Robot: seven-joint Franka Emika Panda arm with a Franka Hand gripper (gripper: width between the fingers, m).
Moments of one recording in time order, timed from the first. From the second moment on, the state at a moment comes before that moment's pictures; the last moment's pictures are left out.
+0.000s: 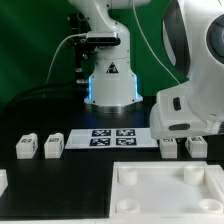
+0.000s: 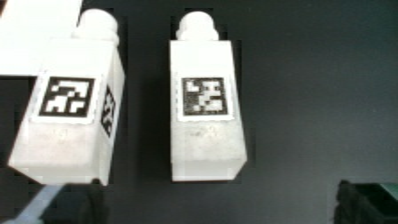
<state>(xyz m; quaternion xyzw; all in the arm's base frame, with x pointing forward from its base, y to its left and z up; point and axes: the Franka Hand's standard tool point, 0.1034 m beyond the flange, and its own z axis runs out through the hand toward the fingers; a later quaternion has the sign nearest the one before) 0.439 0.161 0.043 -0.92 0.01 0.39 0.06</state>
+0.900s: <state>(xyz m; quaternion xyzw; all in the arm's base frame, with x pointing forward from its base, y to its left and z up) 0.398 0.175 0.015 -0.90 0.02 0.43 0.04</state>
